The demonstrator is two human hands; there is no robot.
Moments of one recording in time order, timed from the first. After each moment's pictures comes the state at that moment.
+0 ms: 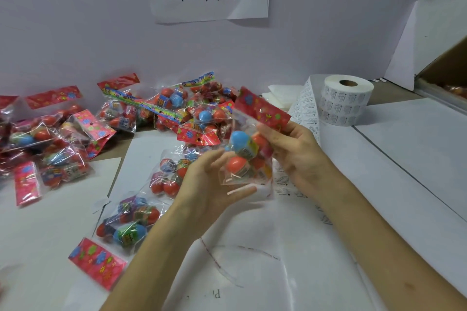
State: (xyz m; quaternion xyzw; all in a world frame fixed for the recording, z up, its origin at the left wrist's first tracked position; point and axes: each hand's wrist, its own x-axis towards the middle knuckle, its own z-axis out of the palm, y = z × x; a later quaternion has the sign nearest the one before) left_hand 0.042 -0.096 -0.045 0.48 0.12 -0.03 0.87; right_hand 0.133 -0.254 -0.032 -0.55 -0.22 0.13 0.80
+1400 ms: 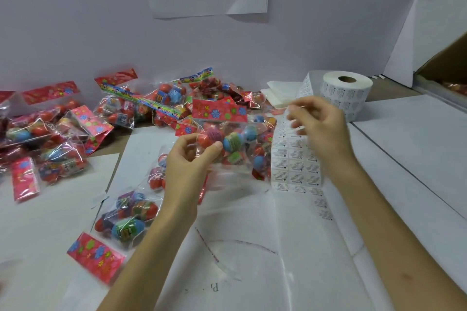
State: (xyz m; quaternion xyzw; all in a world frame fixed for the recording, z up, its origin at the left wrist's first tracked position) left_hand 0.048 -0.083 -0.053 0.64 0.17 0.22 0.72; right_hand 0.154 -0.284 -0.021 -0.75 -0.14 -0.12 0.64
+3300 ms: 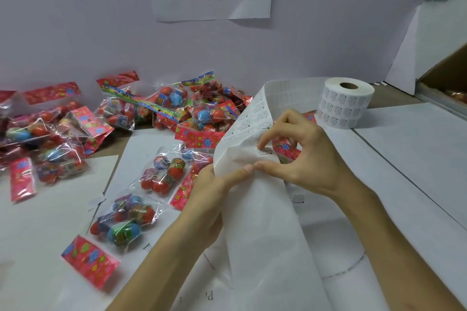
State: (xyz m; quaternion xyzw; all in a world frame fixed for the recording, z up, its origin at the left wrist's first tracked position) left_hand 0.034 -0.117 -0.049 0.54 0.09 0.01 0.84; right_hand 0.123 -0.285 -0.011 -0.81 -0.40 -0.13 0.41
